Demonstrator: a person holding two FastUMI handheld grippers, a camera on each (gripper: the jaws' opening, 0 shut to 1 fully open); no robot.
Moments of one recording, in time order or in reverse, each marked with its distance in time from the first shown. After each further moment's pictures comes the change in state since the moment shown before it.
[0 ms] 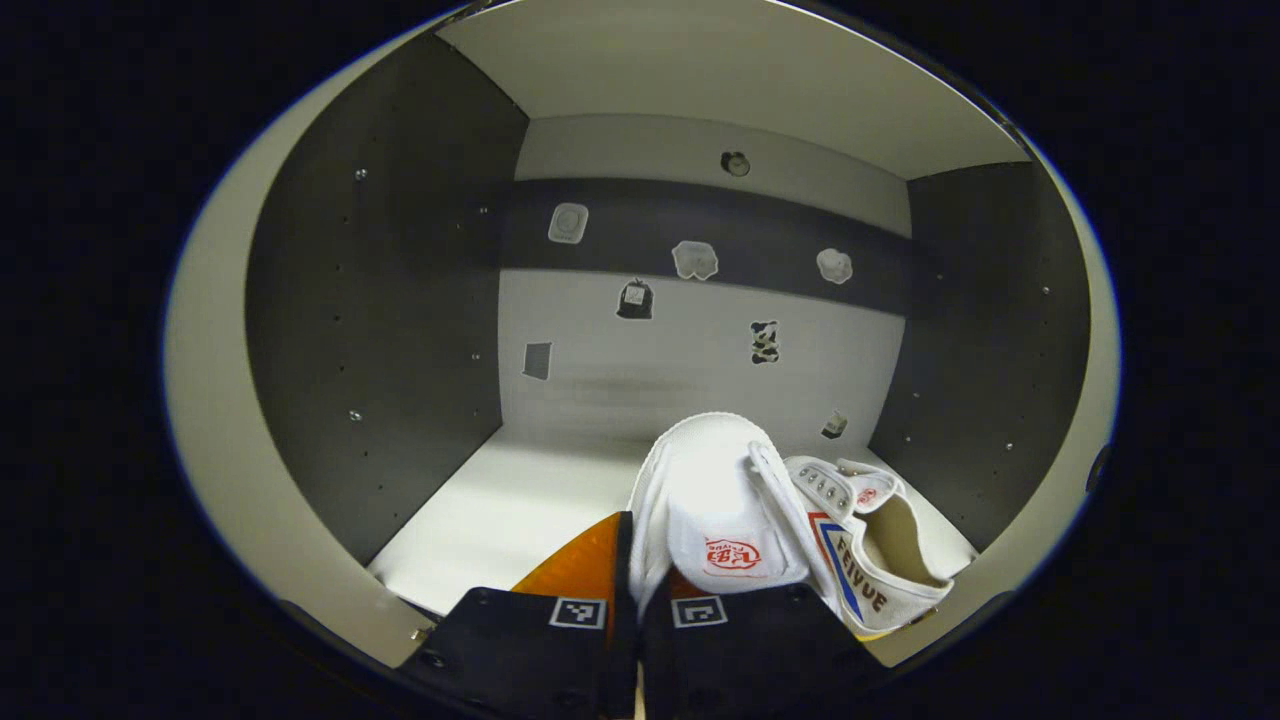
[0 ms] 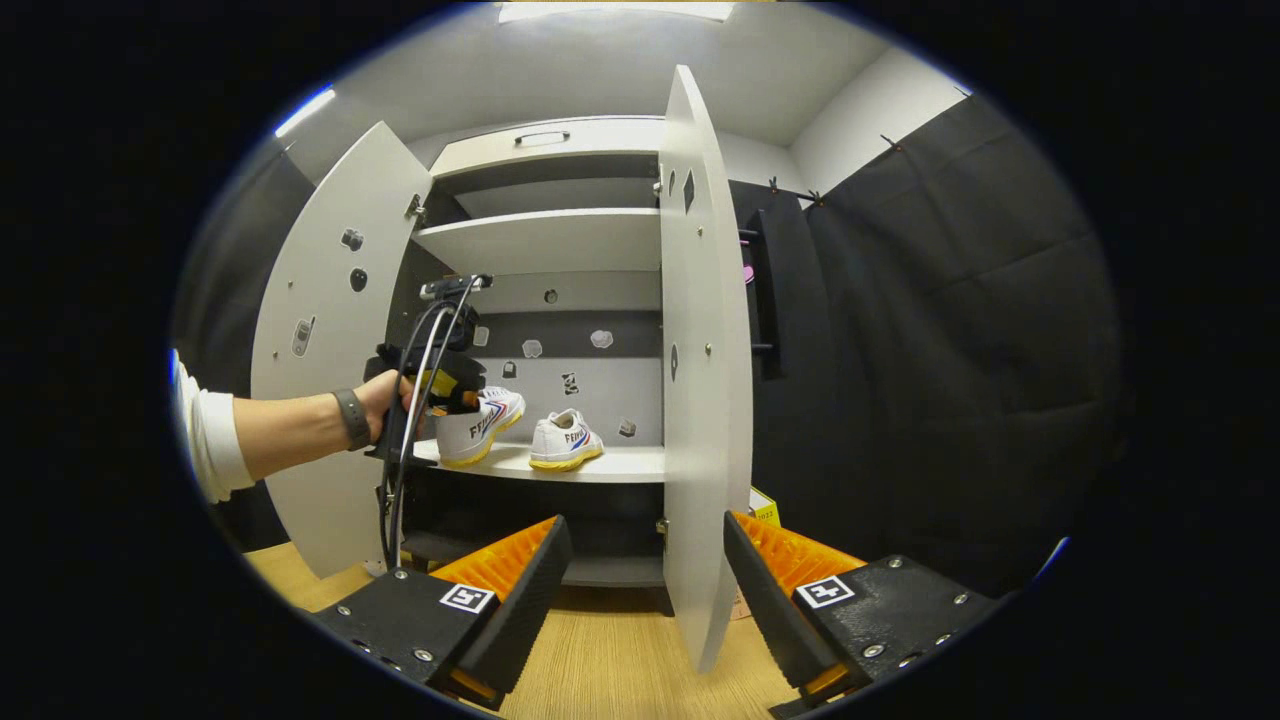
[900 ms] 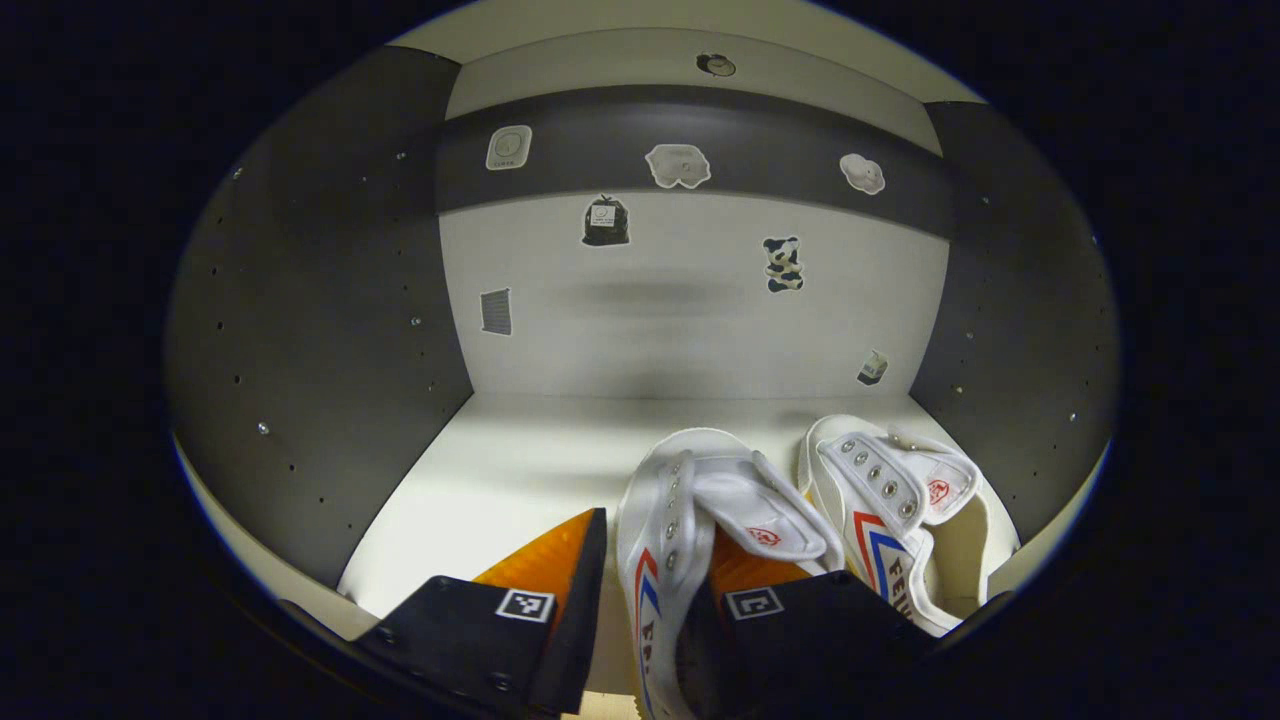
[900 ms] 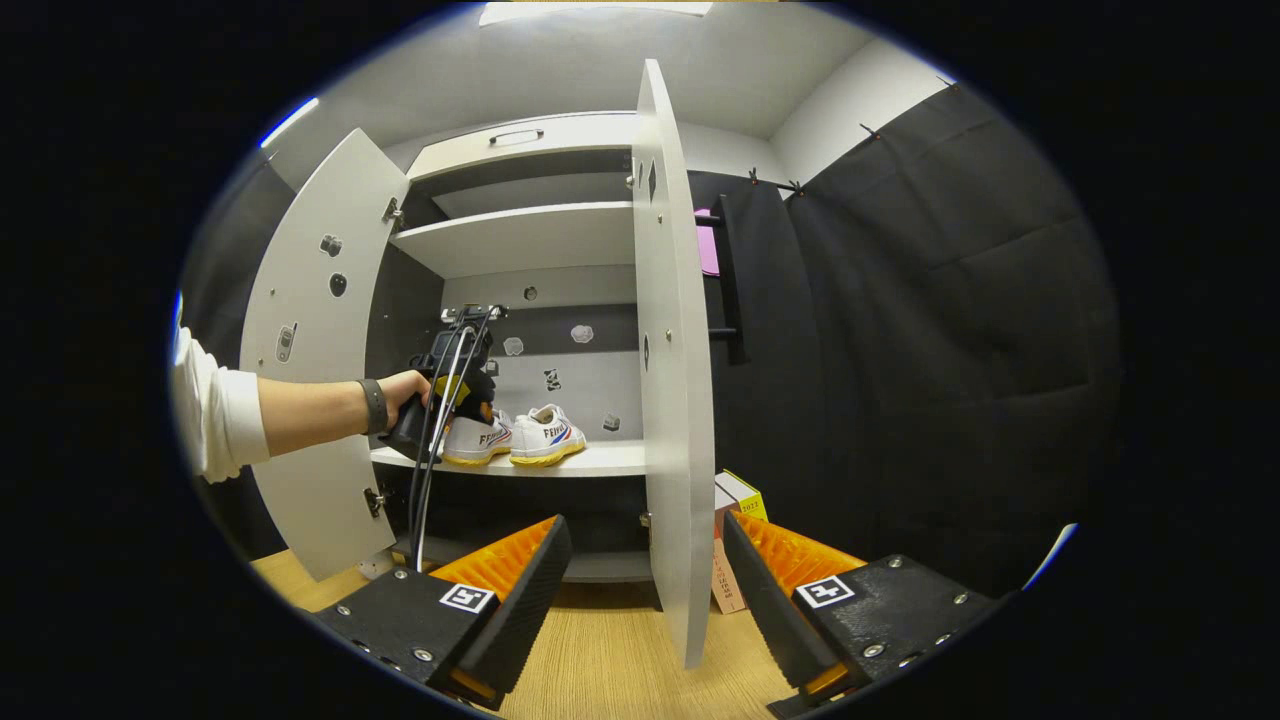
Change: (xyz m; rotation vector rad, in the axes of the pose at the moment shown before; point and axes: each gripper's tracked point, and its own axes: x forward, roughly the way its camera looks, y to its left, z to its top) left arm 0.033 -0.009 -0.021 0.096 0.177 0.037; right arm 0.002 -0.017 -0.006 0.040 0.010 -0.025
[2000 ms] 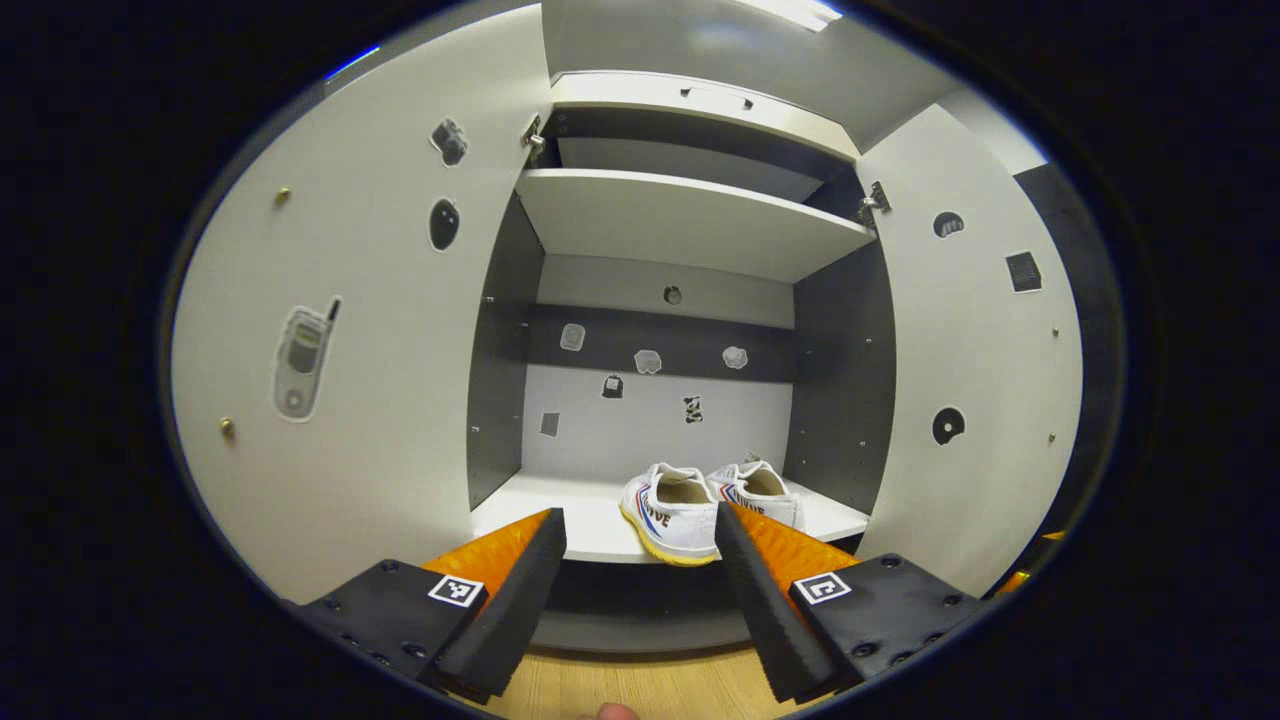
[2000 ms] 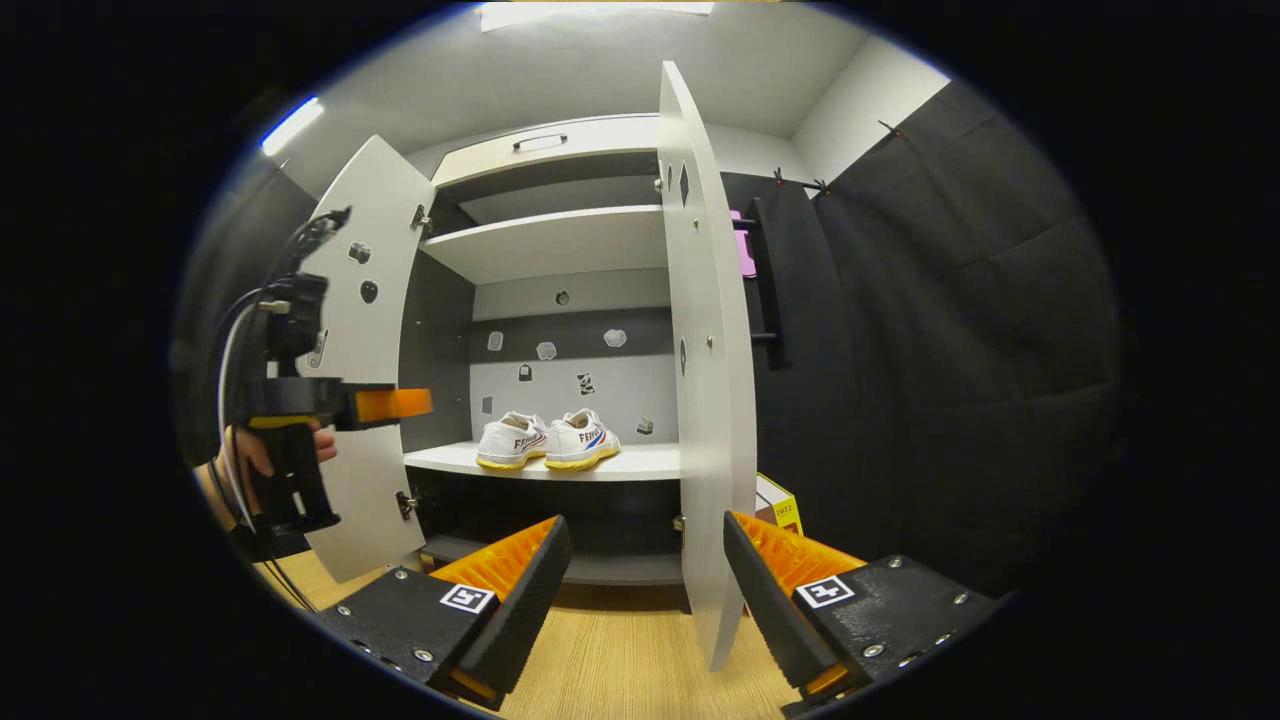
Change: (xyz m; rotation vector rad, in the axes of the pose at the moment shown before) left arm -0.274 0.033 -0.058 -0.069 -0.595 -0.128; right arm -0.001 0.017 0.003 -0.013 -0.007 0.090
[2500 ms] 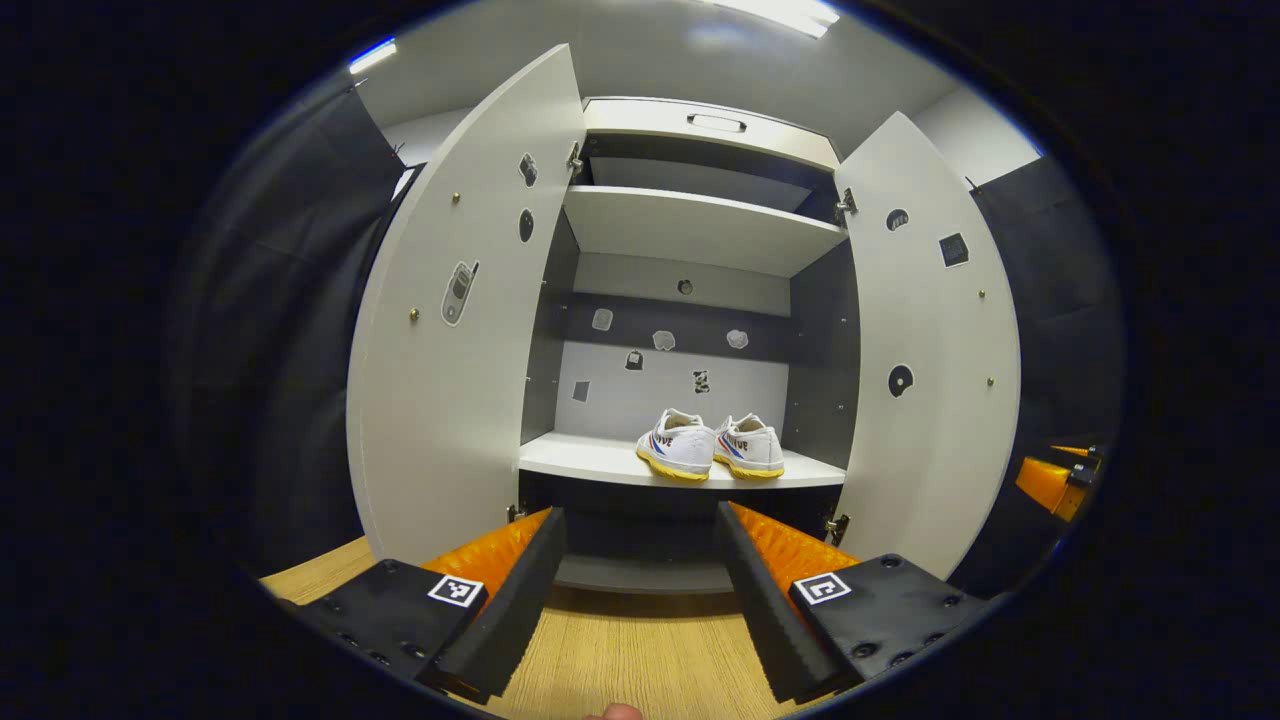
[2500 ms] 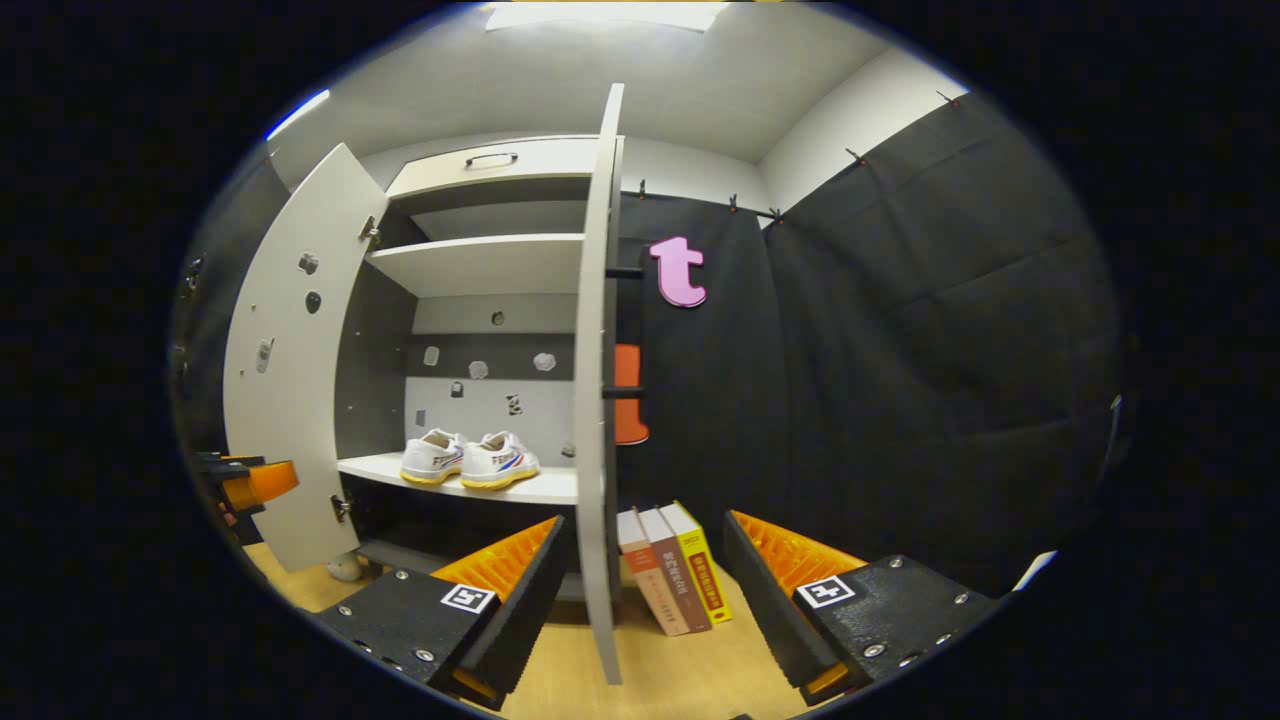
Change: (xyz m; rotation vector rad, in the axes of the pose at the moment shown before) left arm -0.101 -0.010 -0.047 -0.012 0.016 0.053; right arm -0.008 -0.105 0.046 -0.065 -0.082 -0.183
